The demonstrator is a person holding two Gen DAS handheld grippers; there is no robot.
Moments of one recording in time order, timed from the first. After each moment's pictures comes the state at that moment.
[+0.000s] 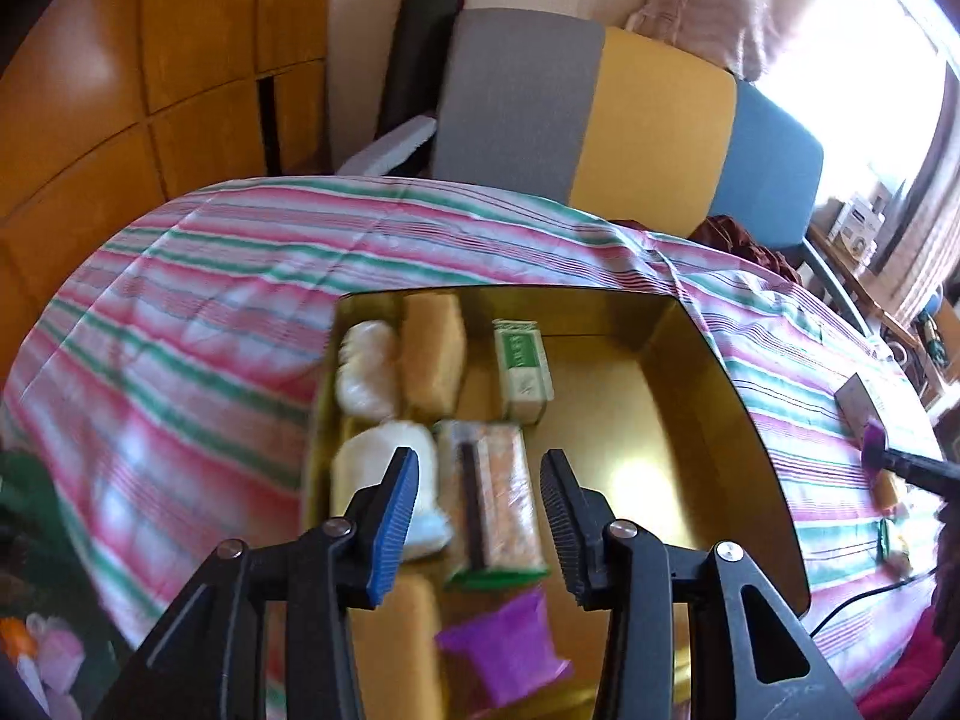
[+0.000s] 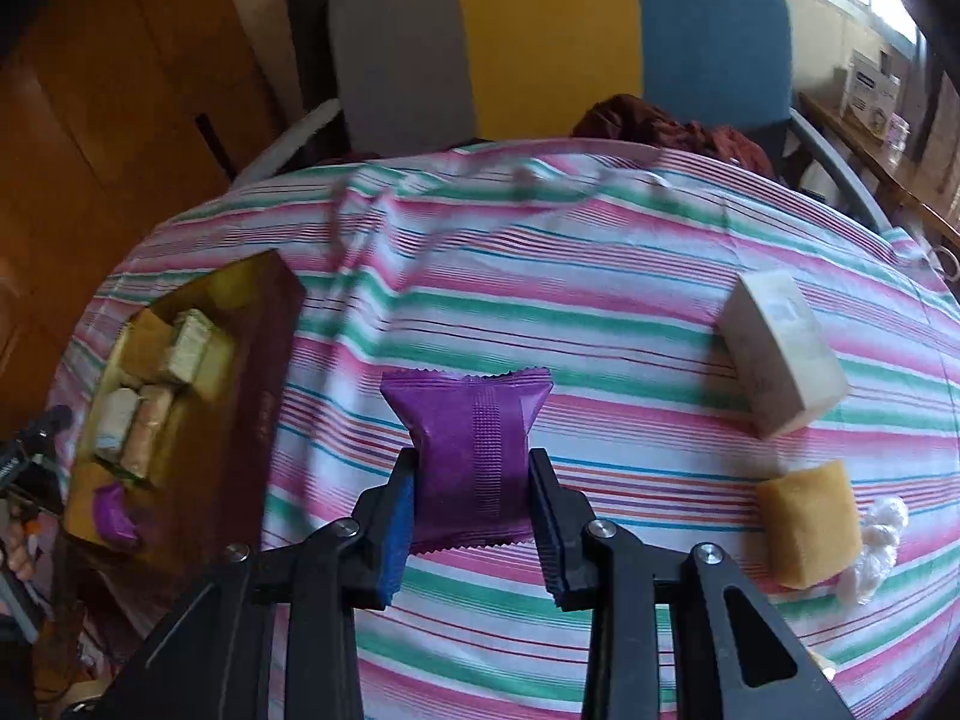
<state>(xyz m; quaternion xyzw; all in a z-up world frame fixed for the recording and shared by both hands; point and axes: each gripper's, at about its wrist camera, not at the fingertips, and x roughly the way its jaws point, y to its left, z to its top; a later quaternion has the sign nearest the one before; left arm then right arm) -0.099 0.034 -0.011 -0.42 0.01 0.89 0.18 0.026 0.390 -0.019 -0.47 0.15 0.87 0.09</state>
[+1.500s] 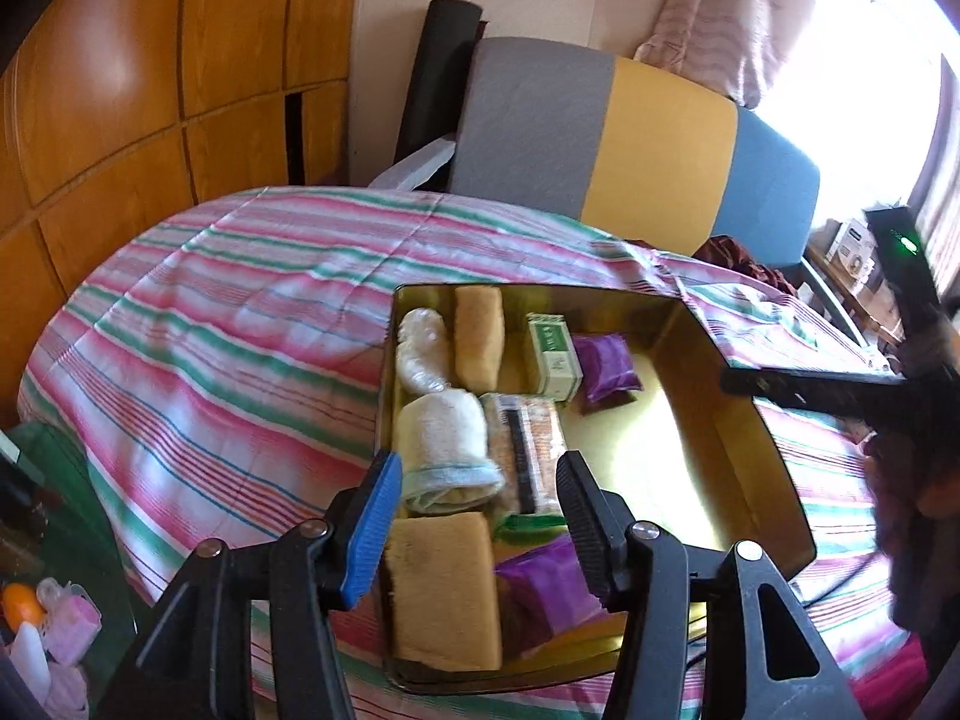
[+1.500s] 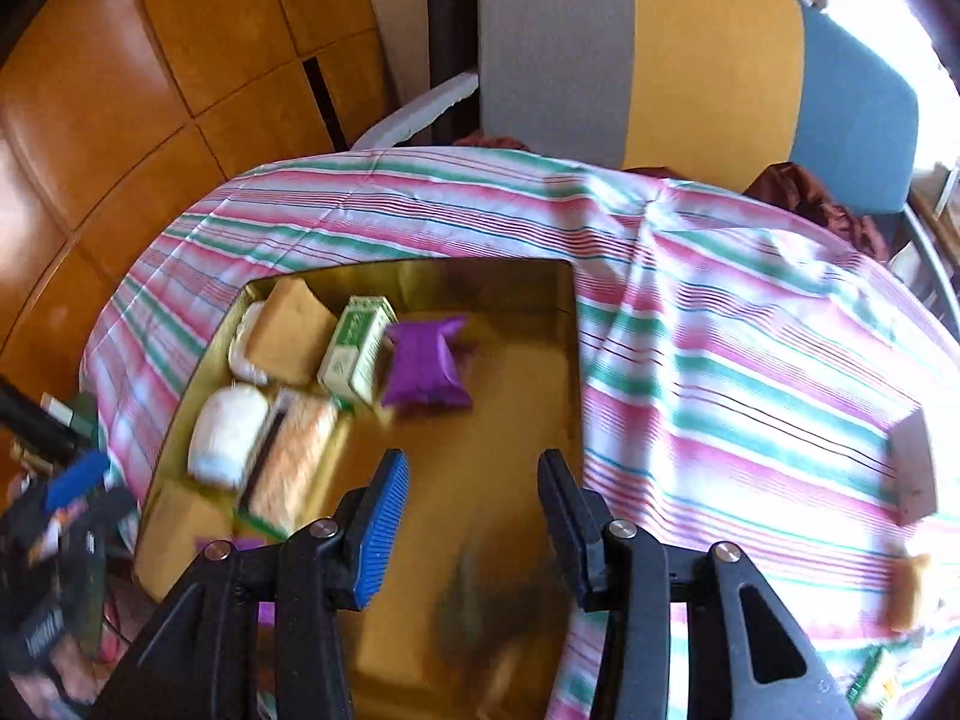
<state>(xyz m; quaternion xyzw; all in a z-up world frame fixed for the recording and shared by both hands) -0.060 -0.001 -0.006 -0.39 0.00 0.90 0.18 -0.066 0.234 -0.011 -0.48 0.08 0.87 0.02</state>
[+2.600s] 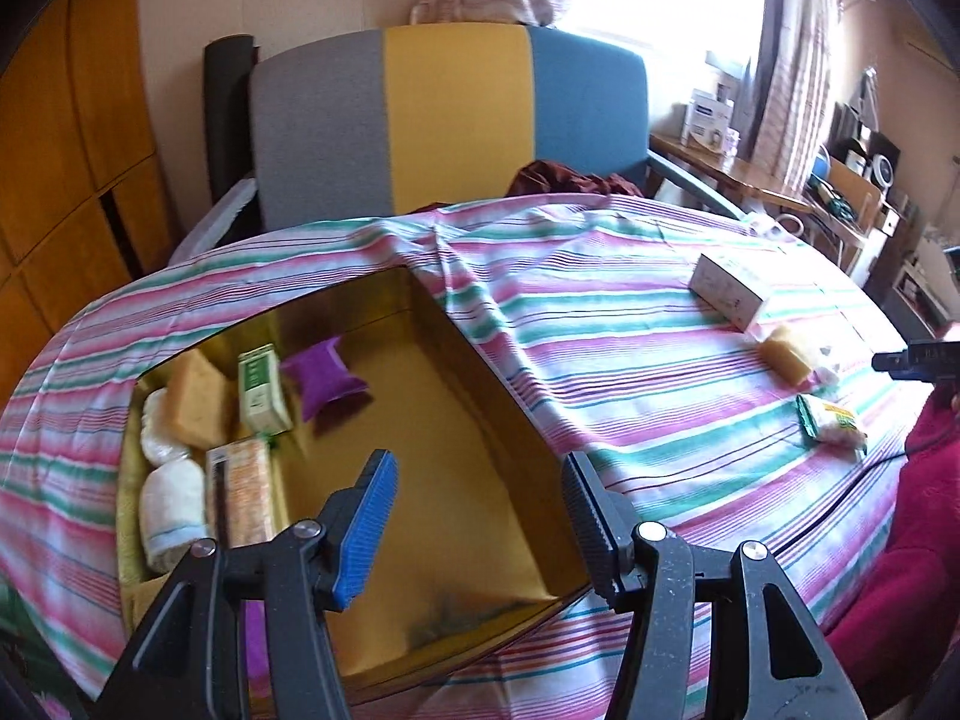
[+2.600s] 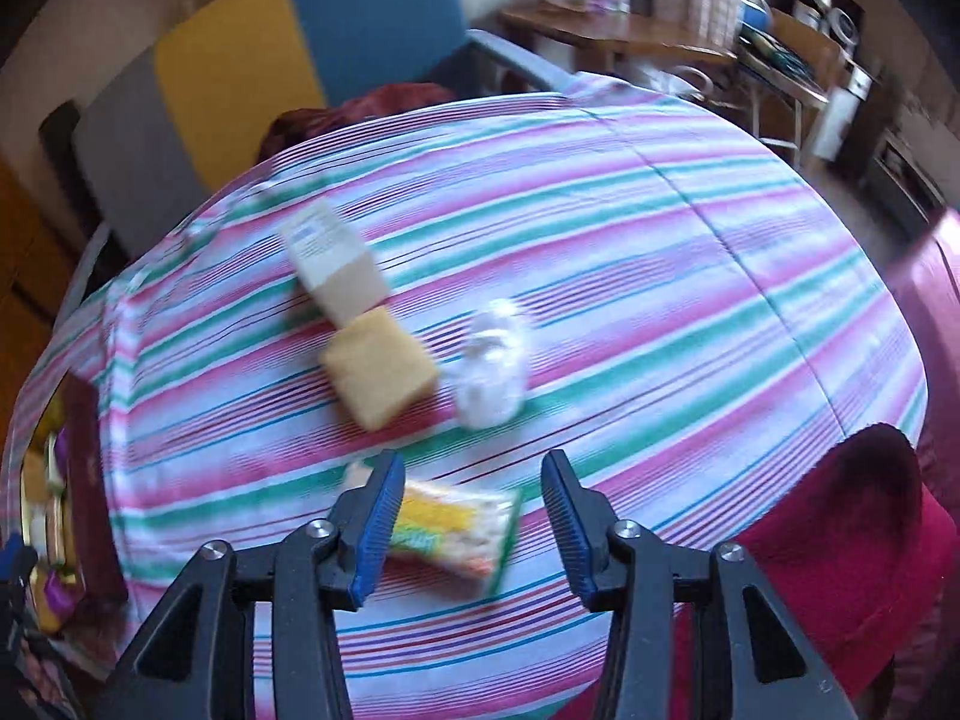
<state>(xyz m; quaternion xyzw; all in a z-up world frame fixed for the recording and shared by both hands) -0.004 0.170 -0.003 -0.37 0.13 0.86 0.33 0.209 0.528 -0.016 -0.45 0.29 0.77 0.35</state>
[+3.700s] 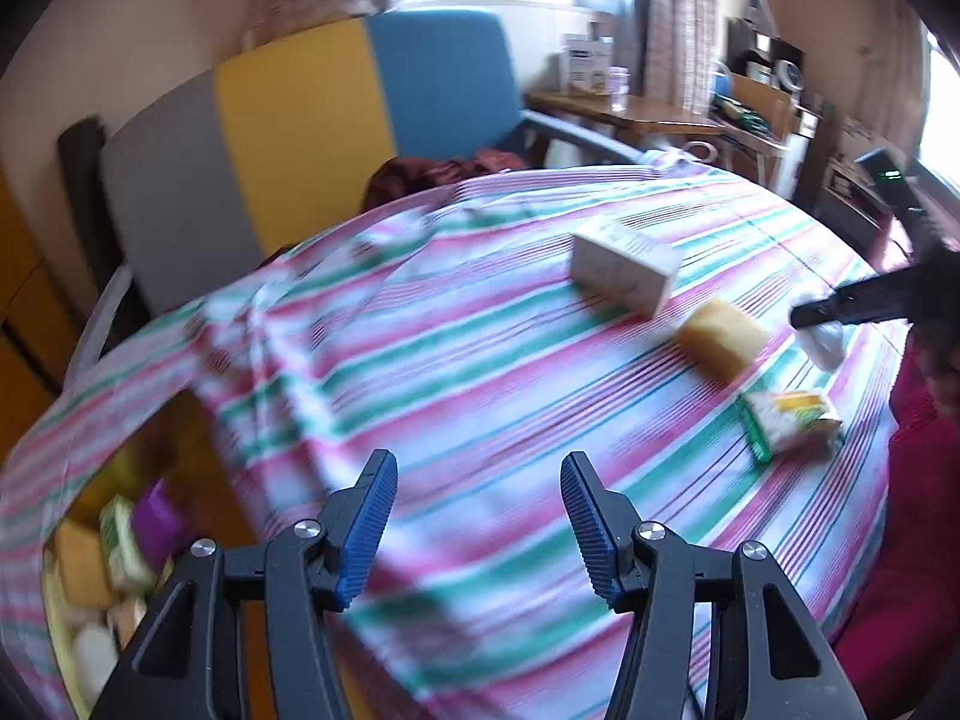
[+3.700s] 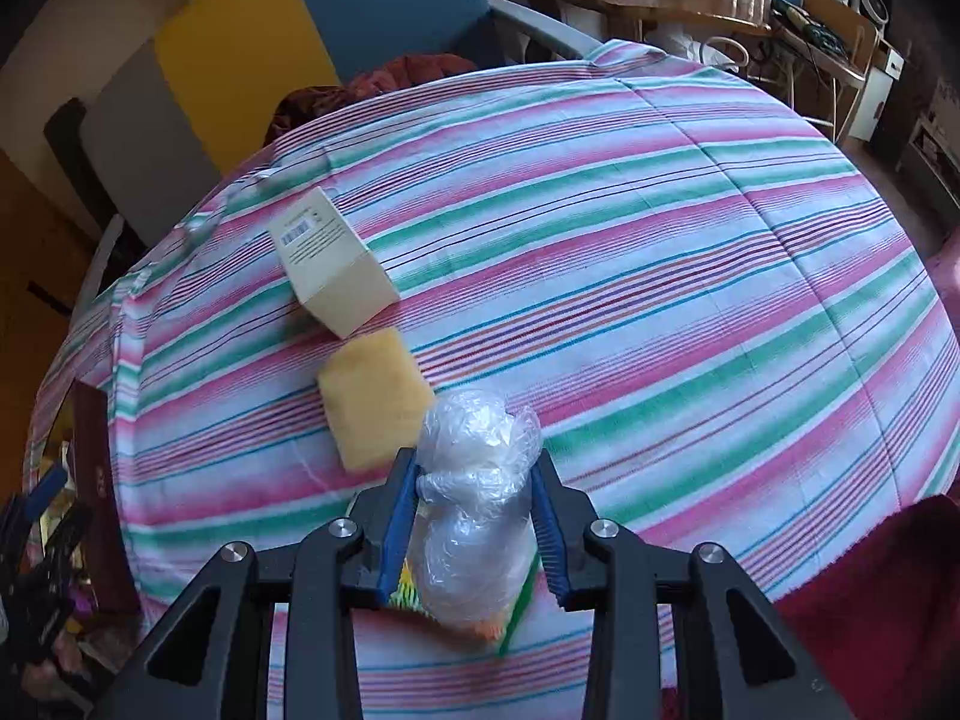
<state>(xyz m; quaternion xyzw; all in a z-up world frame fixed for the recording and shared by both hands) 0.012 0.320 -0.010 -0.34 0.23 0.80 0.44 0.191 0.545 -0.032 -0.47 0.30 0.78 0.30</state>
